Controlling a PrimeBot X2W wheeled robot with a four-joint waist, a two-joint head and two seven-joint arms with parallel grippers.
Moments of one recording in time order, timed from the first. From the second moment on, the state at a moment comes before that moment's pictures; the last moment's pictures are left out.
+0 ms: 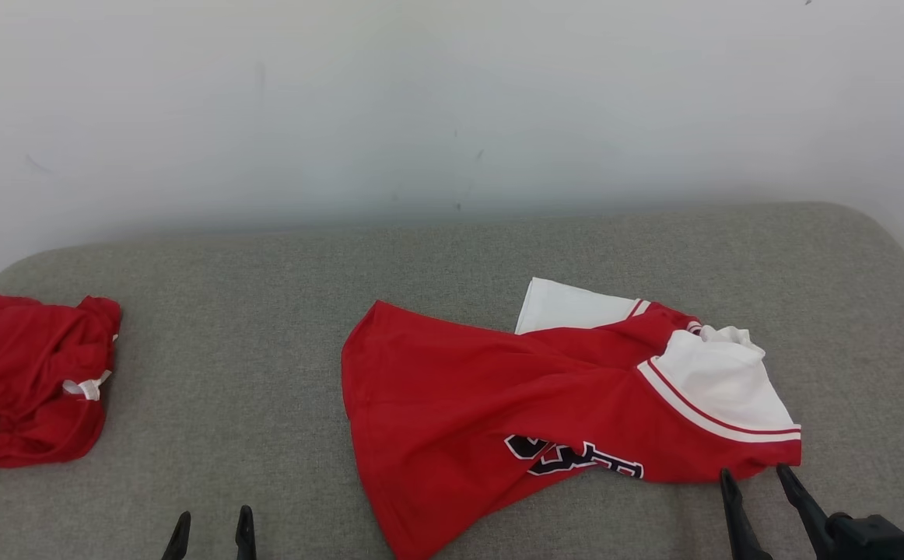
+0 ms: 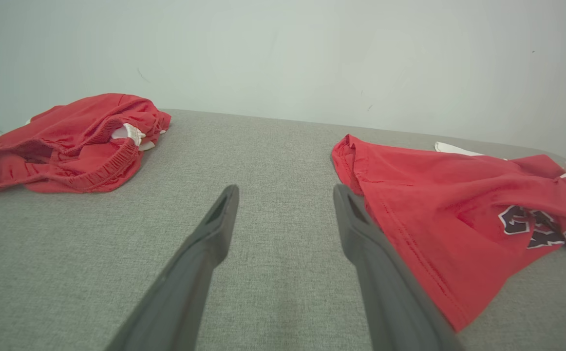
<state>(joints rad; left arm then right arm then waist) 0.10 0.05 0.01 0.22 -0.19 -0.11 -0.26 0.06 -0.17 0.04 0.25 0.21 0.13 -0.18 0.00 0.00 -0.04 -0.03</state>
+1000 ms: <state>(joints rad) 0.03 0.05 -0.09 0.30 -0.25 -0.09 -0.26 0.04 -0.16 0.04 0.24 0.20 0.13 -0.17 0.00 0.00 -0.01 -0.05</state>
